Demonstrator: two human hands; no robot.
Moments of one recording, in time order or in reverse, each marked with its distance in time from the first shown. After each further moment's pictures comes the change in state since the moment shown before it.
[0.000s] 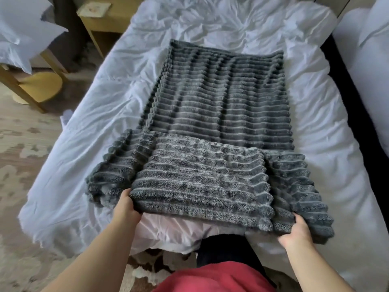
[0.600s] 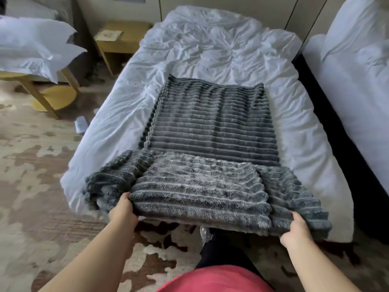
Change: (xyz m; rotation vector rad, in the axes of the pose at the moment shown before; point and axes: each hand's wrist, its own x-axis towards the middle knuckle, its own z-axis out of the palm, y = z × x) left_hand -0.115 -0.034 -0.199 0.127 0.224 0.194; right_hand -0.128 0.083 -0.178 -0.044 0.057 -0.110
